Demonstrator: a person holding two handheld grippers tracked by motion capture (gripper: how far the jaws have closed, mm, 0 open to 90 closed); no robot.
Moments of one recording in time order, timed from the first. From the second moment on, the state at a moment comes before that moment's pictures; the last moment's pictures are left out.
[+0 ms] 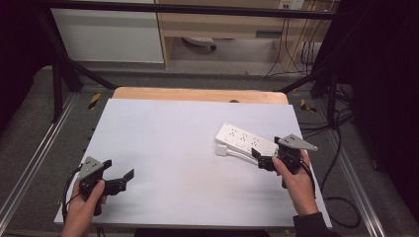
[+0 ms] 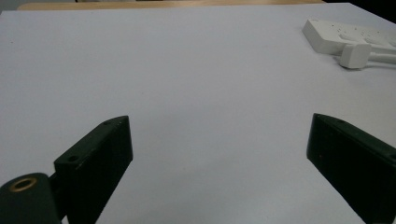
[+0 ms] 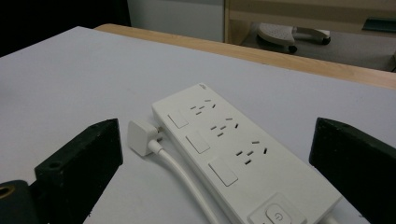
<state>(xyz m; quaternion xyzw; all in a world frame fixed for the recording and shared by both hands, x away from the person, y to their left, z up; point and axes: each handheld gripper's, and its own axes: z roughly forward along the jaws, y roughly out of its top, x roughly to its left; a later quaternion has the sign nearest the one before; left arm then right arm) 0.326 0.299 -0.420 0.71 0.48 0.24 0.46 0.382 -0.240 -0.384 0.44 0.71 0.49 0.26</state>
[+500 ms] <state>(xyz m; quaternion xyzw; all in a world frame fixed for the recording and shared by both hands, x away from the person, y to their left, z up) 0.325 0.300 -0.419 0.70 0.48 0.24 0.47 0.356 -0.256 -0.381 0.43 0.70 0.50 0.28</state>
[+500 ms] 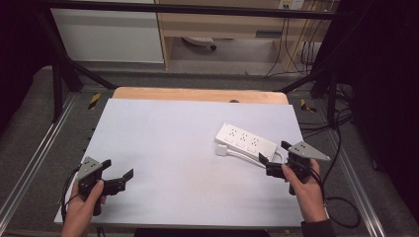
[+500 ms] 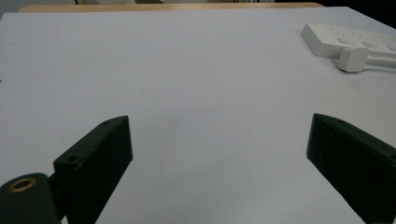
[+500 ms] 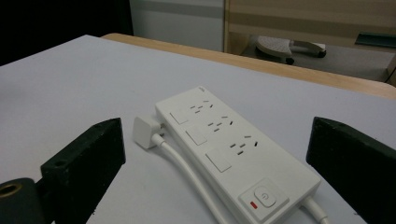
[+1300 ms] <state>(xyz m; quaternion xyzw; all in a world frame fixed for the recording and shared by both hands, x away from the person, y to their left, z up) 0.320 0.299 -0.416 0.70 0.47 0.24 0.48 0.327 -0.294 -0.420 0.46 0.70 0.47 0.29</state>
